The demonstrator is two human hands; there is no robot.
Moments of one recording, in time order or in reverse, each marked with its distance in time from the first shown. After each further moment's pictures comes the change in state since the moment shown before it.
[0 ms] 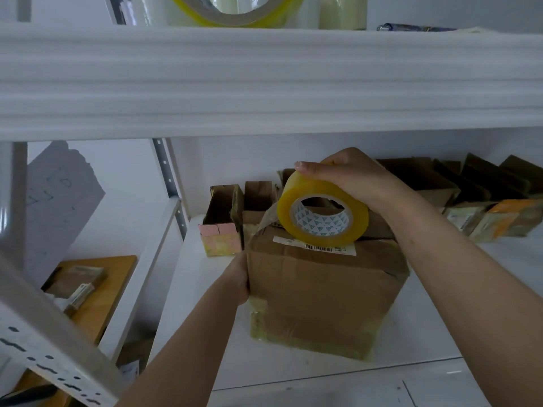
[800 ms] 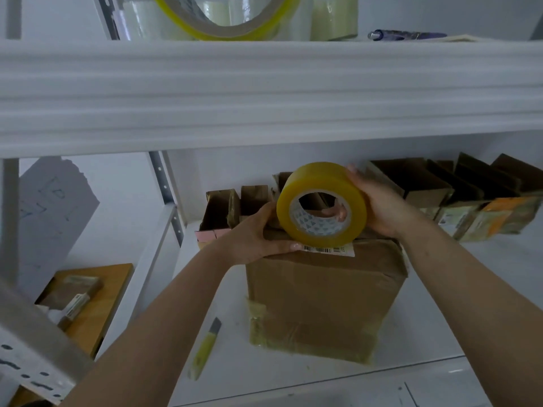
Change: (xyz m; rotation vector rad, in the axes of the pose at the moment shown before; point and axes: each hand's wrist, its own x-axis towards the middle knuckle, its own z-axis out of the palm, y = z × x) left_hand -0.025 0.073 0.013 1.035 -0.382 0.720; right_hand -0.004 0.063 -0.005 0.650 -0.098 0.028
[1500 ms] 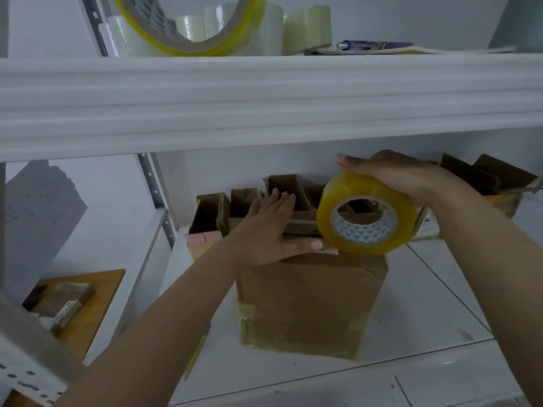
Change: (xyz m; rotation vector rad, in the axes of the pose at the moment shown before) left_hand -0.002 0.065 0.020 0.634 -0.050 0.026; right_hand -0.029 -0.067 -0.031 -0.649 0.144 0.186
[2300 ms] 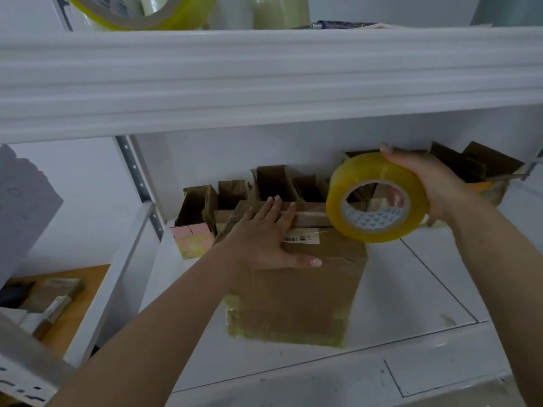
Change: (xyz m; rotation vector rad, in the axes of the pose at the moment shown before) left_hand 0.015 0.015 0.031 0.184 -0.146 -0.041; right_hand -0.018 0.067 -0.019 0.650 0.153 -0.124
